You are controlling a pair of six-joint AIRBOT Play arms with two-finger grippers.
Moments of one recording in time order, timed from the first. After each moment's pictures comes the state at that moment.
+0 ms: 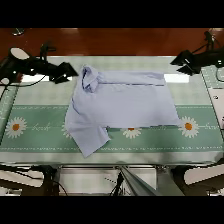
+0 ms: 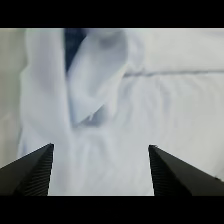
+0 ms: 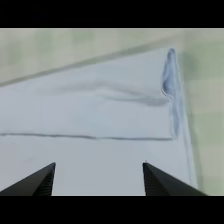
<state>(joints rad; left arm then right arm) 0.09 -1.64 1.44 0.90 -1.24 -1.33 -0.30 -1.71 1.67 -0.94 1.28 1.43</state>
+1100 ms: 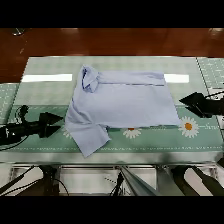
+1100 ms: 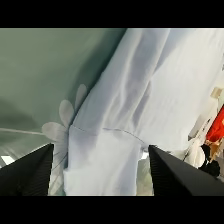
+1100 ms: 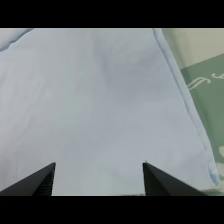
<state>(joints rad) 0.62 -1.16 0.37 0.55 -1.18 -1.02 -0.51 -0.96 0.73 -0.85 1.14 1.29</state>
